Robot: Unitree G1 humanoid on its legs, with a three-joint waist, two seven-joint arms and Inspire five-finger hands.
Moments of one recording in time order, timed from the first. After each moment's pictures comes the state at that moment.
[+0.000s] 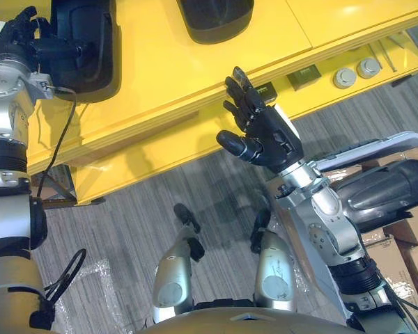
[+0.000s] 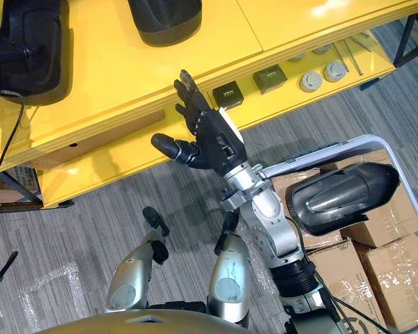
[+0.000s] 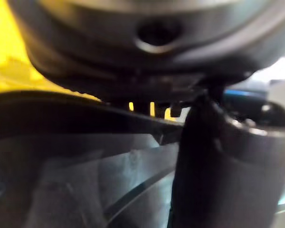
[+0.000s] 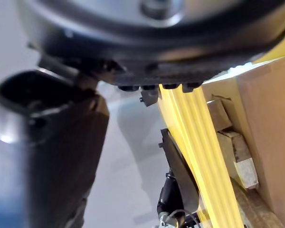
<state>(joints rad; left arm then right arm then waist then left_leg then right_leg) -0.98 0.89 0.00 0.68 -0.38 0.34 0.06 -0.20 -0.35 0.24 -0.21 0.52 -0.15 0.25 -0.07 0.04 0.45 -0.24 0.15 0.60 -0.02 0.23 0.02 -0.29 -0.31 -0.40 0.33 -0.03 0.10</state>
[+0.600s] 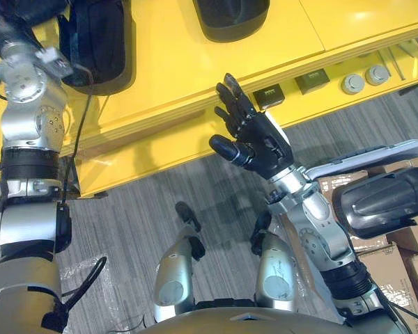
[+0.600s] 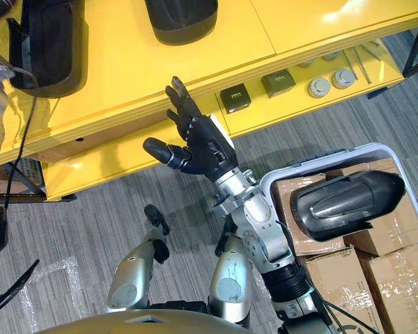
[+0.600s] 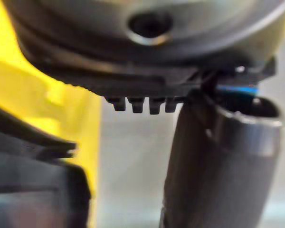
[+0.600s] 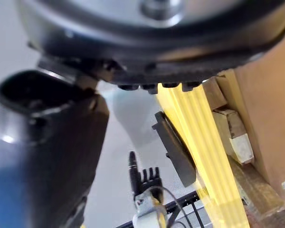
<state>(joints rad) -0.93 0.74 0.09 0.34 -0.56 -0.04 0.51 -0.21 -0.31 0.31 -0.21 0.49 -0.16 0.26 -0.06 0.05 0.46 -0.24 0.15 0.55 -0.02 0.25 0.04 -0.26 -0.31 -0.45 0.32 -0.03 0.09</state>
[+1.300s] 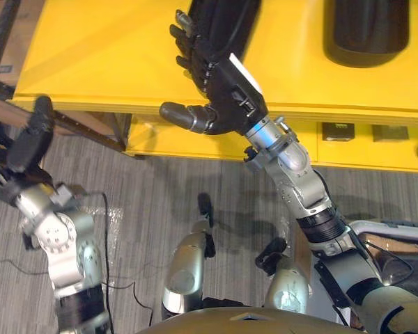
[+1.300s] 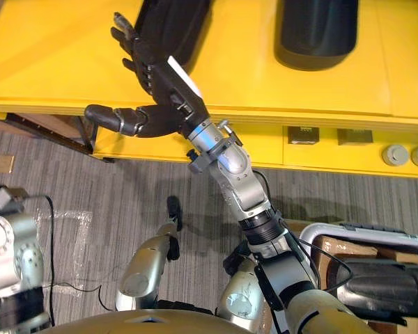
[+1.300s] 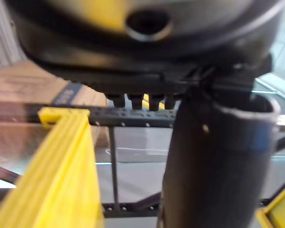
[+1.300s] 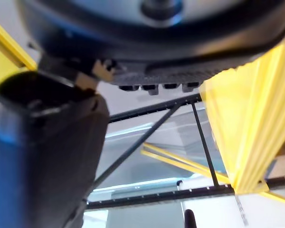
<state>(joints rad) 0.08 0.11 0.38 -0.34 -0.38 -0.25 0.49 -0.64 -0.21 0.34 0.01 0.39 -0.14 0.30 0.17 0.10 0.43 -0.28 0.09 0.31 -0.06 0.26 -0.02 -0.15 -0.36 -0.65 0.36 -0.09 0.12</state>
